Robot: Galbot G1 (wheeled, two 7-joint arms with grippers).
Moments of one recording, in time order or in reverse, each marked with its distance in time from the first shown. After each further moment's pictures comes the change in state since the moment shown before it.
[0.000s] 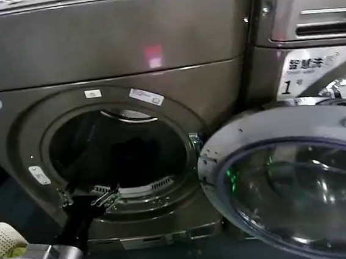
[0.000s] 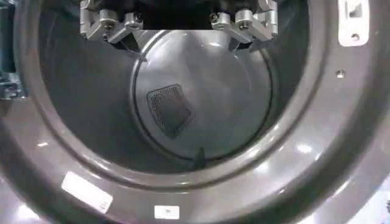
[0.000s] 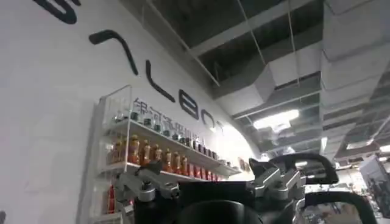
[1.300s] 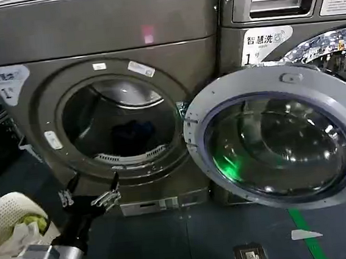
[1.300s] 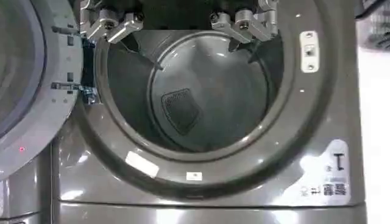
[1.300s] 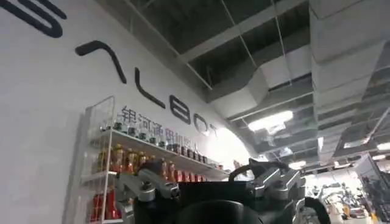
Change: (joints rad) left arm -0.007 0.006 -0.008 0.002 -0.002 0.000 -0.005; right arm 0.004 0.001 -0.012 0.008 0.025 -0.001 0.004
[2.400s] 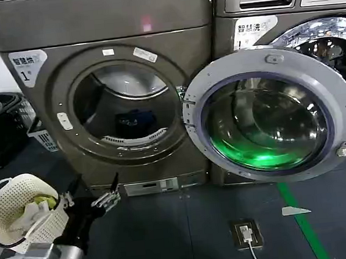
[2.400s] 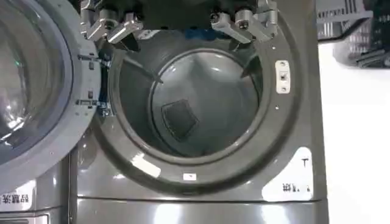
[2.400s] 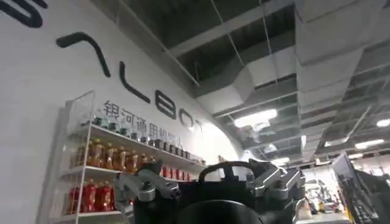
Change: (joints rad) left arm 0.011 -0.011 -0.001 -0.004 0.004 0.000 -0.010; right arm 0.001 -0.008 -0.002 -0.004 -0.006 -0.001 0.011
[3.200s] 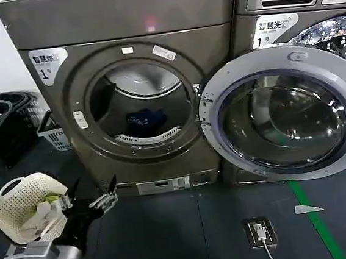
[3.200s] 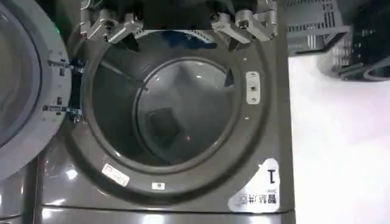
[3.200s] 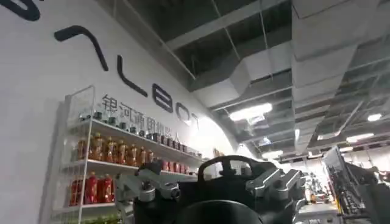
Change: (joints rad) left arm 0.000 0.014 -0.010 0.022 -0.037 0.036 -0.022; right arm -0.013 -0.012 0.006 -0.006 -0.028 -0.059 0.048
